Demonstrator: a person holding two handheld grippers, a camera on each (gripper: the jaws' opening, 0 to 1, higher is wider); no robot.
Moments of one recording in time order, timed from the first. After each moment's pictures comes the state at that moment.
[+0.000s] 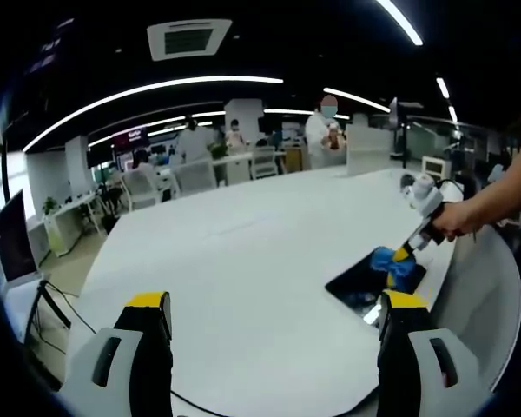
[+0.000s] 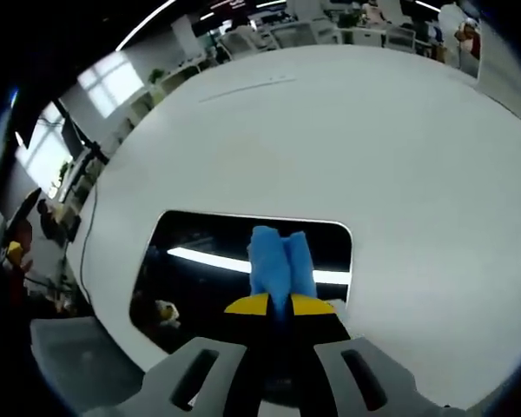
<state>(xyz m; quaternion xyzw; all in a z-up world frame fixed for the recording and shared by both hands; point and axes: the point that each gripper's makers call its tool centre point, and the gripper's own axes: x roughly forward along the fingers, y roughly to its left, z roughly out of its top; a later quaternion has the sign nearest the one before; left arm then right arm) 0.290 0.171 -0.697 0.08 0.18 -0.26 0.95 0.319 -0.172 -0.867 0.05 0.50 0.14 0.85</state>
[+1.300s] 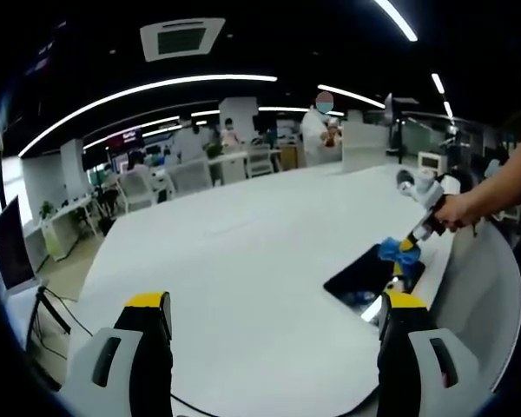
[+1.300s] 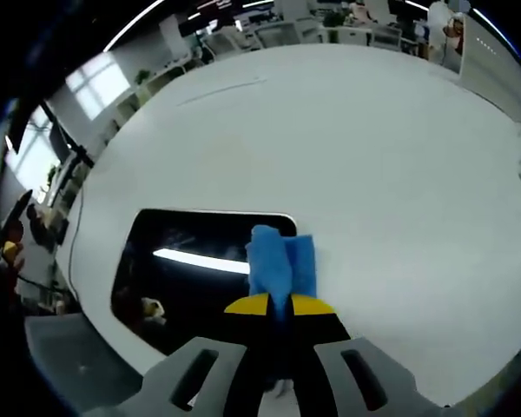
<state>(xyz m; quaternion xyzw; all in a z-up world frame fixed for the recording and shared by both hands) 0.293 0.166 -0.697 0.09 0.18 -0.27 0.94 0.314 -0.208 -0.868 0.04 0.50 0.11 0.86</state>
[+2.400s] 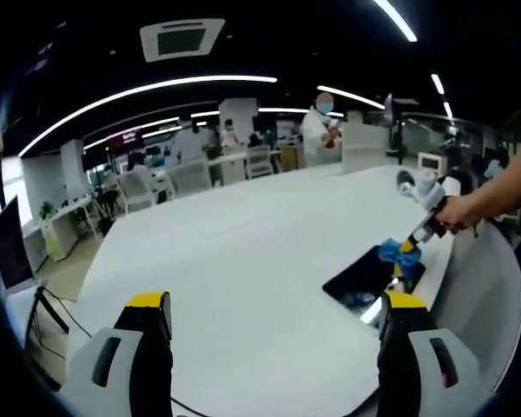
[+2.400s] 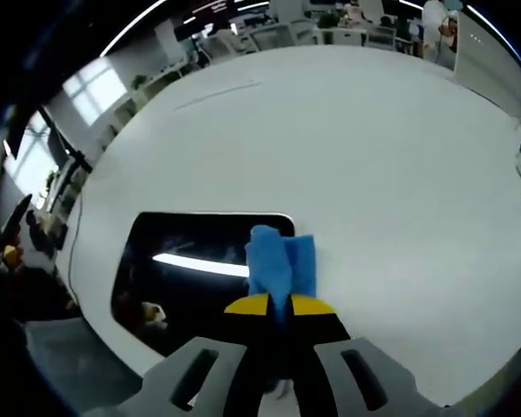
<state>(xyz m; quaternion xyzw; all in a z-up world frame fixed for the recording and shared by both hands) 0.295 0.162 -0.698 0.09 0.18 -0.27 0.94 0.315 -0.209 -0.869 0.05 0.50 0.10 0.86</state>
